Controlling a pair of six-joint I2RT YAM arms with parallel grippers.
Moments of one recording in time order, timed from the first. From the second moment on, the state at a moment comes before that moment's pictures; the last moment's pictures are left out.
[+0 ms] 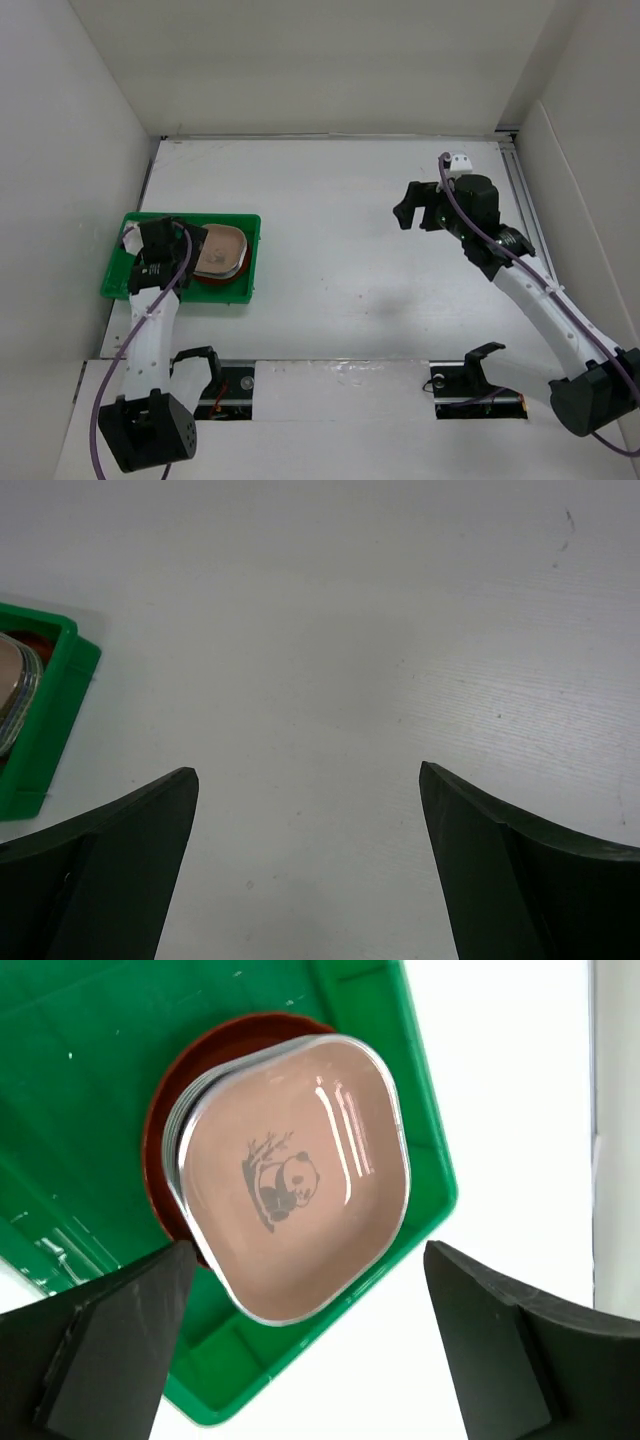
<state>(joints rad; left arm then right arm) 0.17 0.91 0.72 -0.60 -0.11 -1.03 0.38 1.09 1.00 -0.33 -0.02 0.27</state>
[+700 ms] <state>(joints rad) 0.17 0.51 1.13 -0.77 -0.02 -0.59 0.74 0.71 1.27 -0.72 0.29 0.24</state>
